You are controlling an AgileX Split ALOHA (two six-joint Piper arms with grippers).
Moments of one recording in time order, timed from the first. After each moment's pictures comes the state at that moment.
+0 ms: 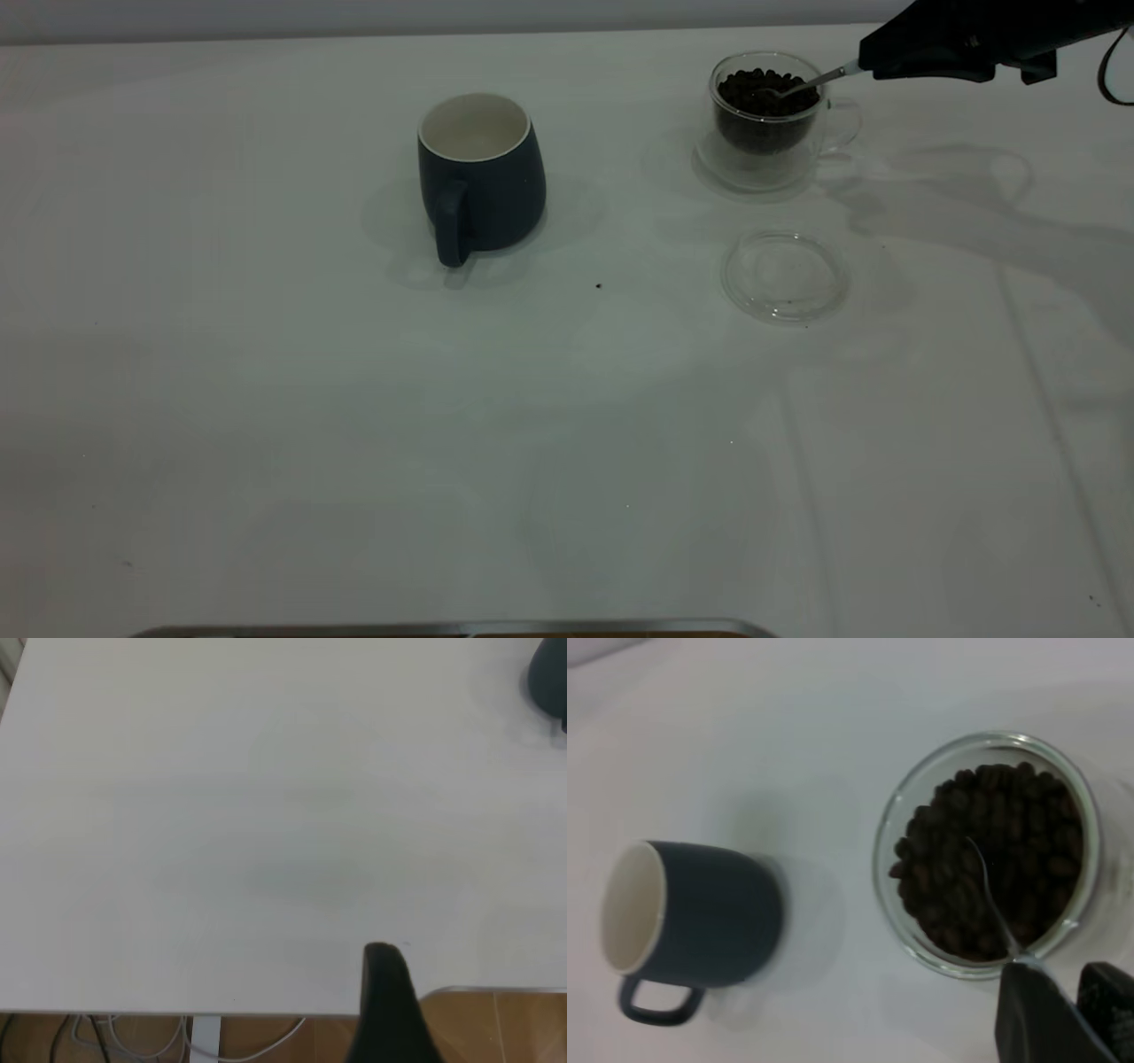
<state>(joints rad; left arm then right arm) 0.03 -0.02 -0.48 -0.01 1.14 0.01 -0.10 2.34 -1.34 1.50 0.75 -1.34</state>
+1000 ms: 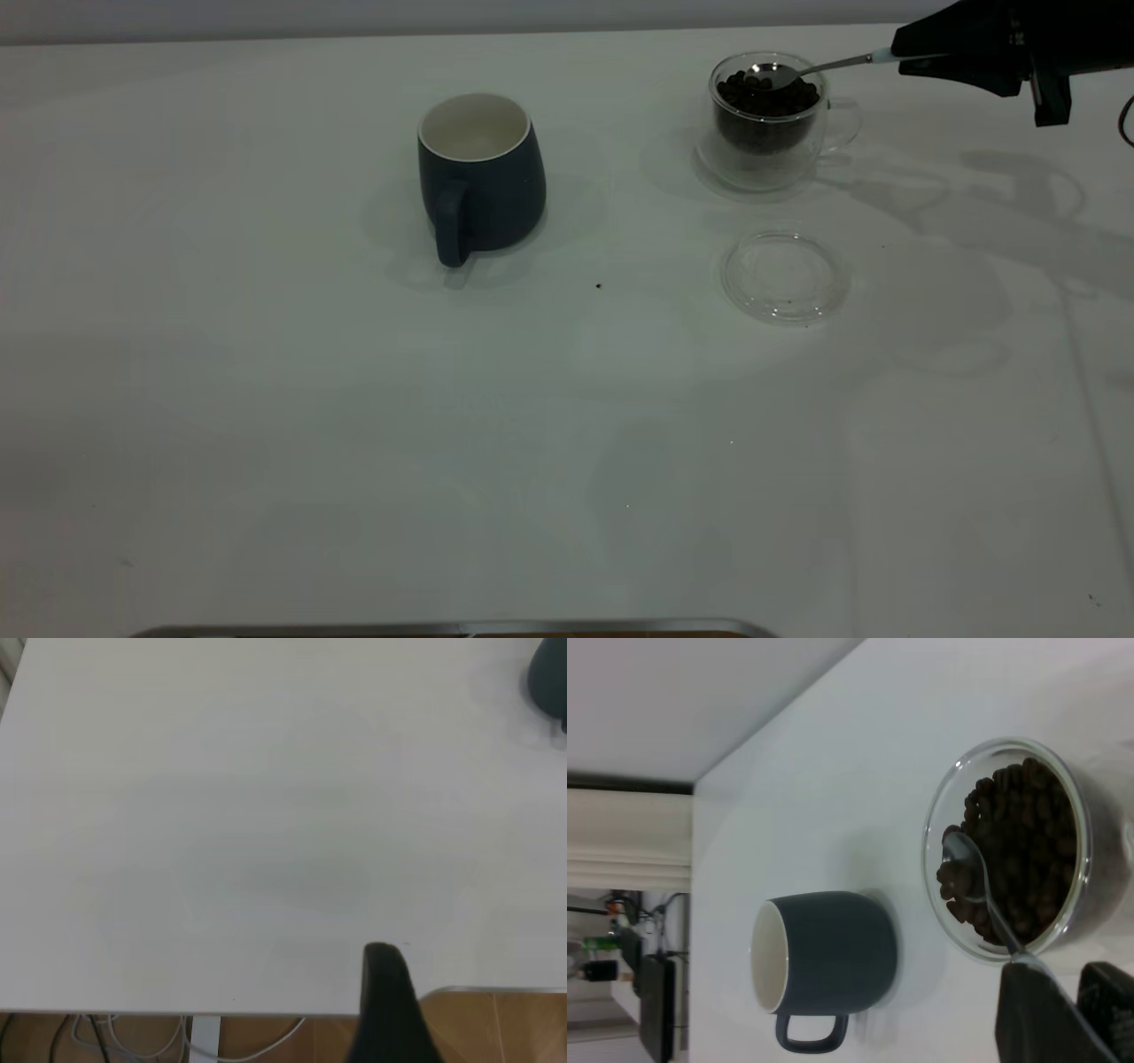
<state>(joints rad) 0.03 -0.02 -0.48 -0.01 1.14 0.01 -0.21 2.43 -1.34 1.59 0.98 -1.21</state>
